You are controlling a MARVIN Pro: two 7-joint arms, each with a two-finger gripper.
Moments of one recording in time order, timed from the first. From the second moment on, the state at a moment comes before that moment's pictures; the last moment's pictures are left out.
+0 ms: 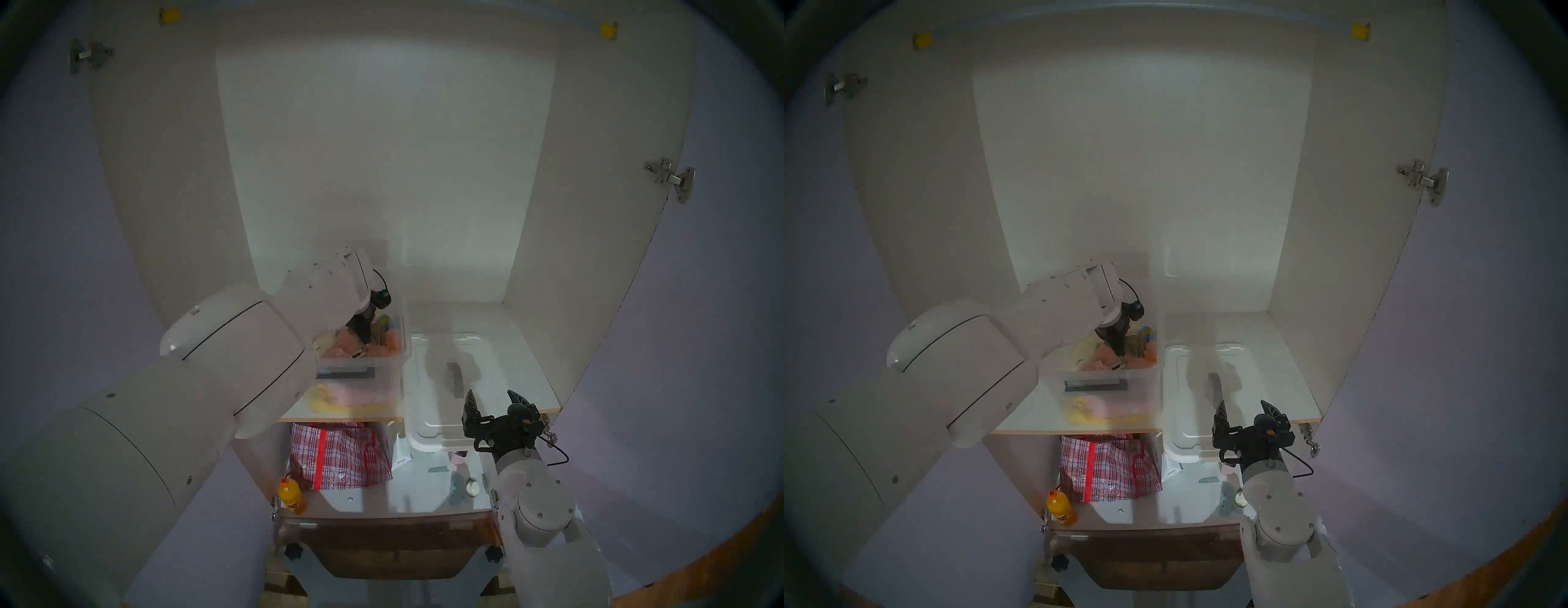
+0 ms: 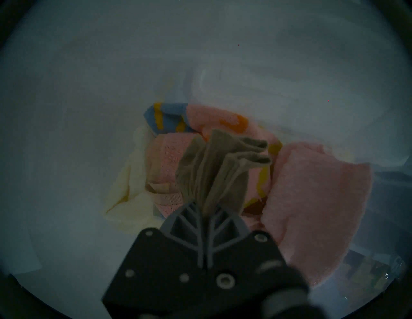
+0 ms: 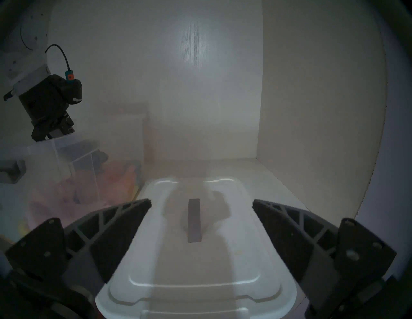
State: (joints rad) left arm 0.30 -1.64 -0.68 -0.16 0.40 0.41 -0.78; right arm -1.90 -1.56 1.52 -1.77 0.01 -0.04 0.00
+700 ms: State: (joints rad) left arm 0.24 -1.65 -0.62 -0.13 0.44 0.43 -0.82; right arm -1.75 -1.49 1.42 -1.76 0.02 -0.14 0.18
